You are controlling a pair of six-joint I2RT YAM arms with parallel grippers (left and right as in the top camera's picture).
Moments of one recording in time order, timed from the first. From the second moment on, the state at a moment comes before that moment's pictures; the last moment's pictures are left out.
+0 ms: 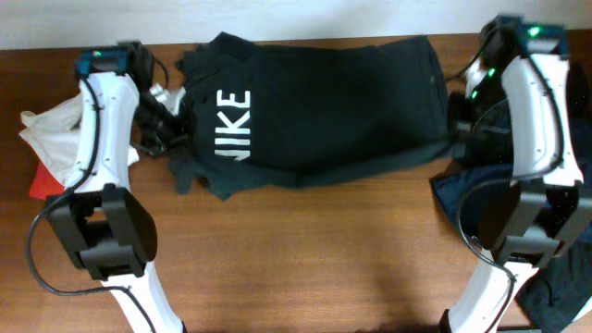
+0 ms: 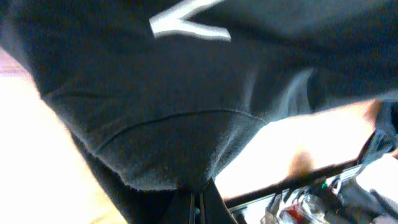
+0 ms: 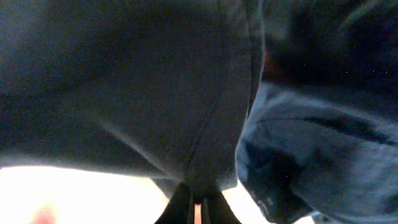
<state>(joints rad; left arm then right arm) 0.06 2.11 2.01 -1.64 0.38 -0.01 -0.14 2.08 2.06 -1.65 -0.05 0.08</state>
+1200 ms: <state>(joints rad) 0.24 1.67 1.29 -0.81 0.49 -0.08 -0.17 1.88 1.40 -0.87 -0.35 0.08</state>
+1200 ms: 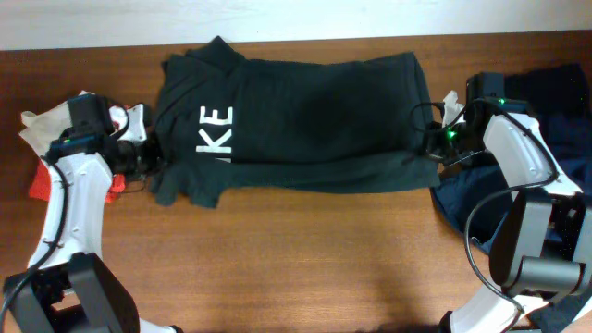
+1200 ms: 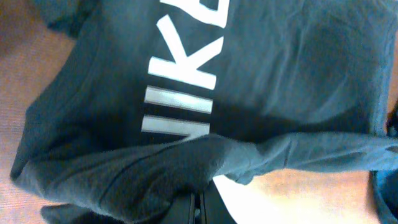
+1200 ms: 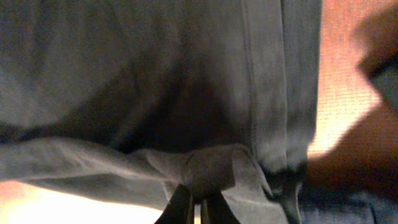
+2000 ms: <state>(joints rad) 0.21 1.90 1.29 -0.45 0.60 -0.21 -0.17 1.89 1.39 -0.71 -0.22 0.09</state>
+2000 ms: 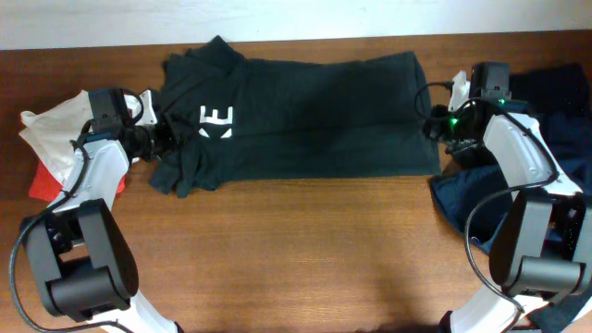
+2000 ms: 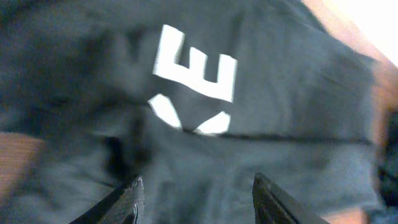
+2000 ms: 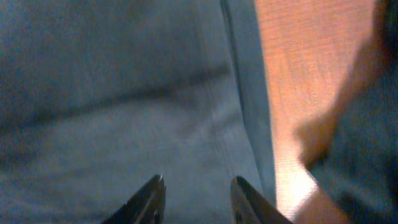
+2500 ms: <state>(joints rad) -0.11 1.90 1.29 -0.78 0.09 0.03 -0.17 2.04 1.40 -0.91 -0.13 0.09</state>
